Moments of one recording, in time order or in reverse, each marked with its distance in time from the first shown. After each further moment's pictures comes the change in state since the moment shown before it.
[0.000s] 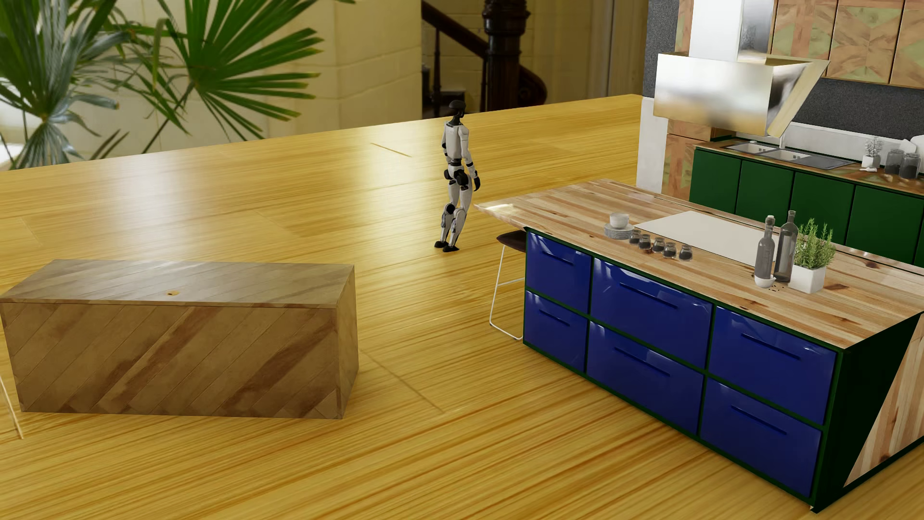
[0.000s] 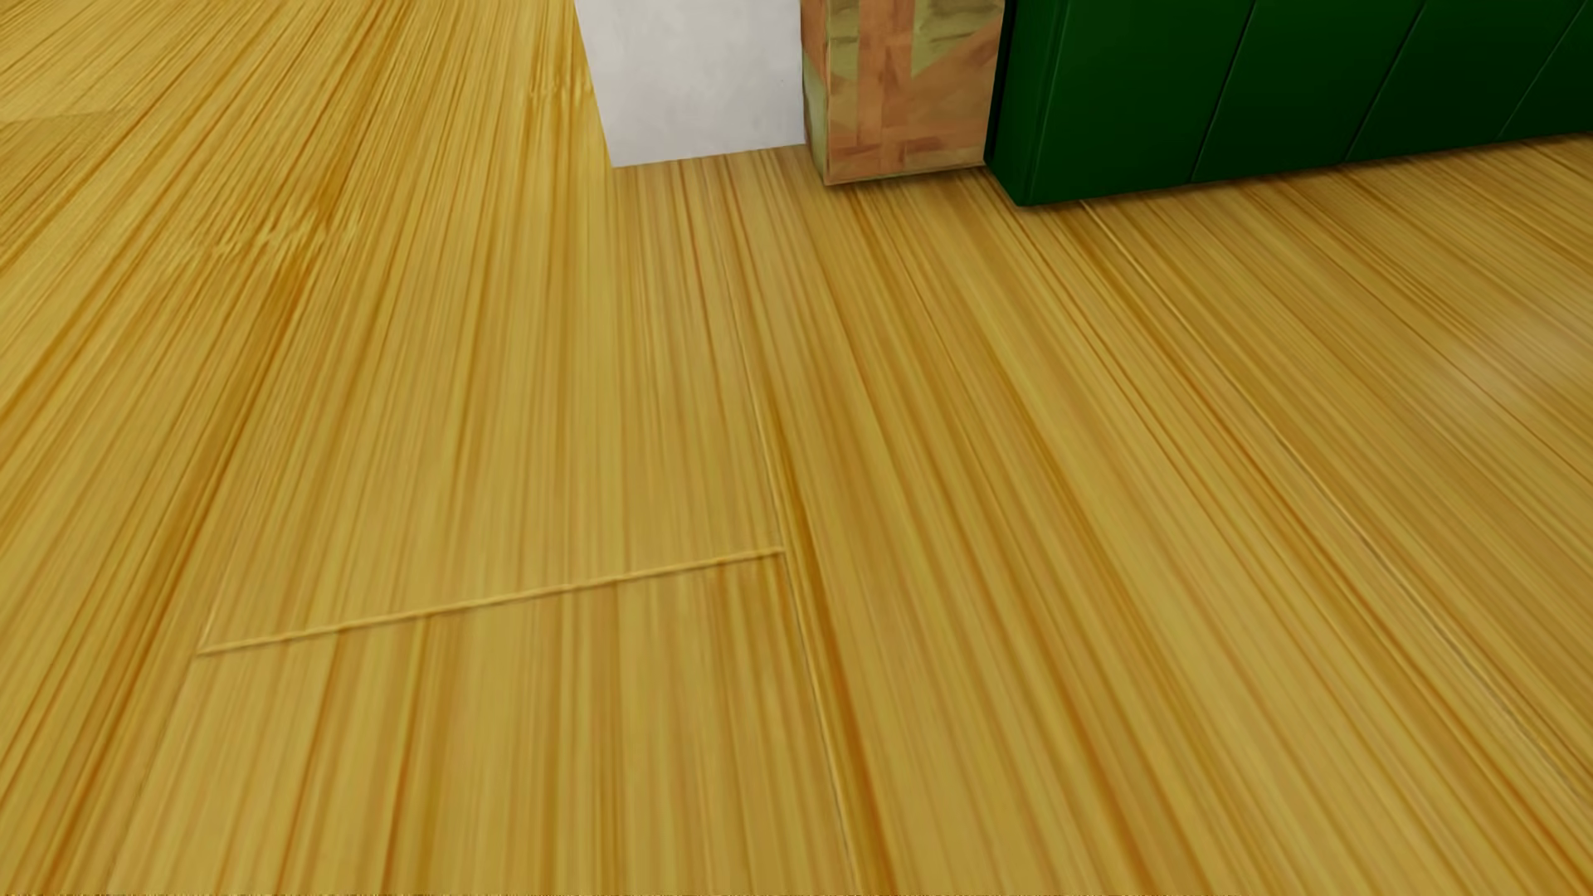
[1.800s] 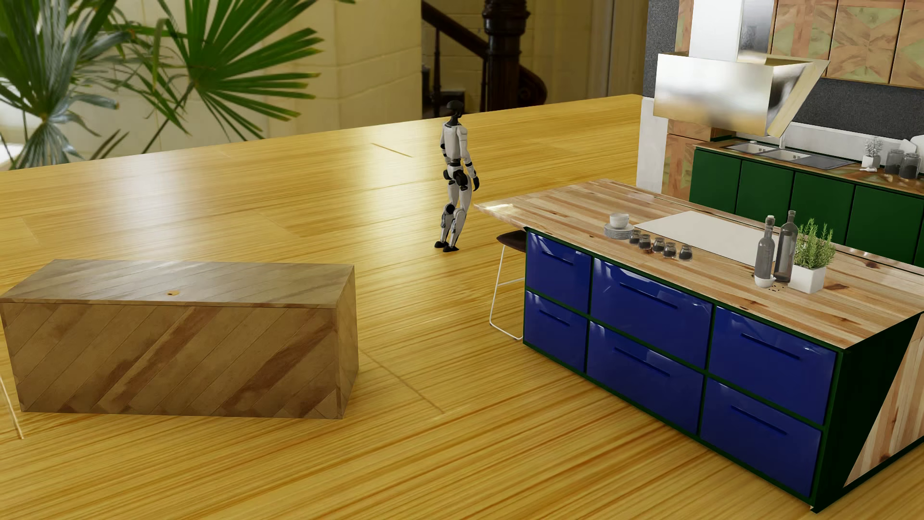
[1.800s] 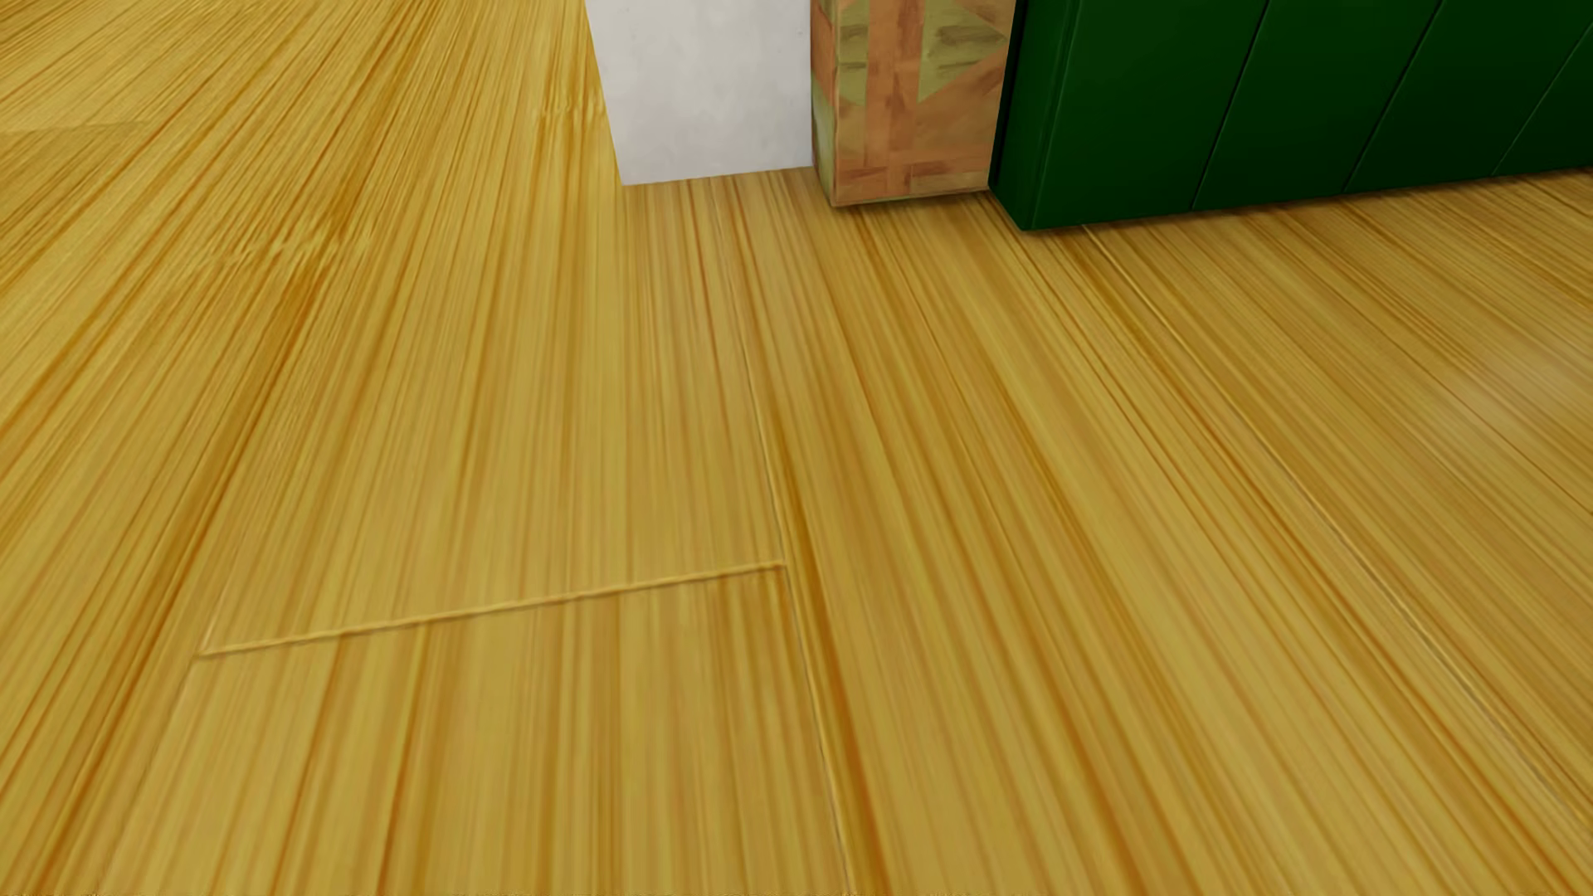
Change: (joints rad) body -0.006 -0.005 0.013 -0.007 -0.010 -0.019 0.000 0.000 -0.022 0.005 0.000 0.015 0.014 -0.003 0.014 0.003 0.002 0.000 0.000 0.021 0.019 0.017 0.004 0.000 0.000 0.000 0.000 0.000 0.000
